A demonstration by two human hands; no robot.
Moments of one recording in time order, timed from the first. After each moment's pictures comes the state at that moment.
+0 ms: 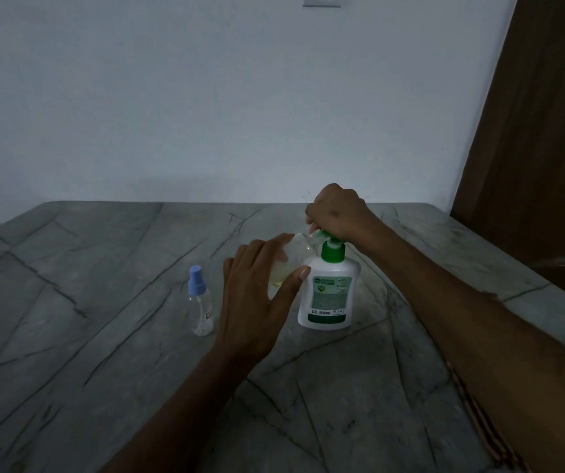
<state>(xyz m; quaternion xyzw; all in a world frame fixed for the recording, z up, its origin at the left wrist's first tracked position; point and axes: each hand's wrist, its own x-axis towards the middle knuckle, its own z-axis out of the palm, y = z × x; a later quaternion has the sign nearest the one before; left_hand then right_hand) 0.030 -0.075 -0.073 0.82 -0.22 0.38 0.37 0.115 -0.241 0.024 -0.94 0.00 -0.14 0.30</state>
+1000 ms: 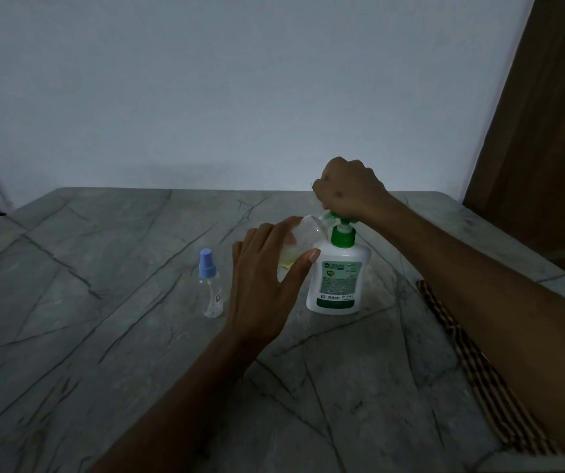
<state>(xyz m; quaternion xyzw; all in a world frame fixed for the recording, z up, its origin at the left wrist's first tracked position) 0.029 -0.076 -0.072 0.82 -0.21 0.39 0.37 0.110 -0.235 0.037 -0.95 -0.01 -0.19 0.25</state>
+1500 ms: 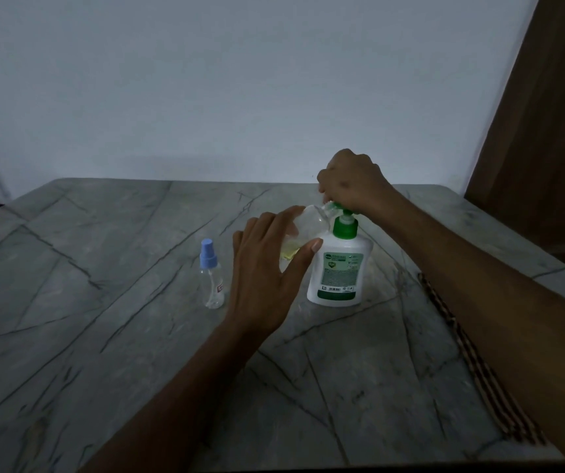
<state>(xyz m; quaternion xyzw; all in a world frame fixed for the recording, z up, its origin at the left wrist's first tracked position) 0.028 -0.075 -0.069 0.81 -0.21 0.40 0.37 0.109 -0.236 0.036 -0.94 0.00 -0.17 0.28</state>
